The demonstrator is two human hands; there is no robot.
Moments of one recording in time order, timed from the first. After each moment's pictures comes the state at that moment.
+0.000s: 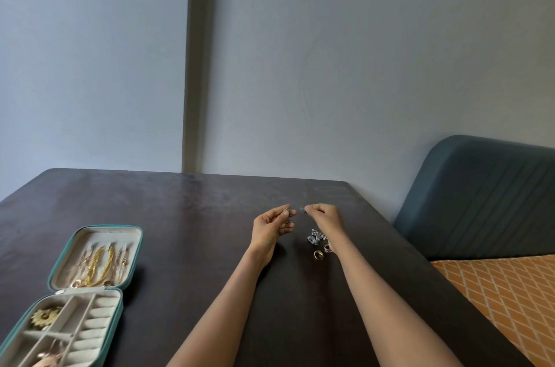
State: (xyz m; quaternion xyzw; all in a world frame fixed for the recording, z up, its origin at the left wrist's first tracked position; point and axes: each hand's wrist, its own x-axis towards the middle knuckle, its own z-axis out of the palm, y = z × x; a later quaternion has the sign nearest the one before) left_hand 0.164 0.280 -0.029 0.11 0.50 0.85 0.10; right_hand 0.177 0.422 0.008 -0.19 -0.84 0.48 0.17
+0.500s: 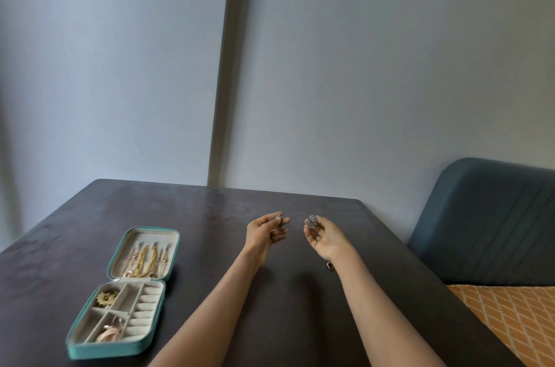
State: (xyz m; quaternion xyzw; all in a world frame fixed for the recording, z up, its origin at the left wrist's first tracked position) left_hand 0.188 0.220 0.005 0.05 0.49 0.86 0.09; right_hand 0.208 0.370 0.034 -0.21 -0.43 0.88 0.05
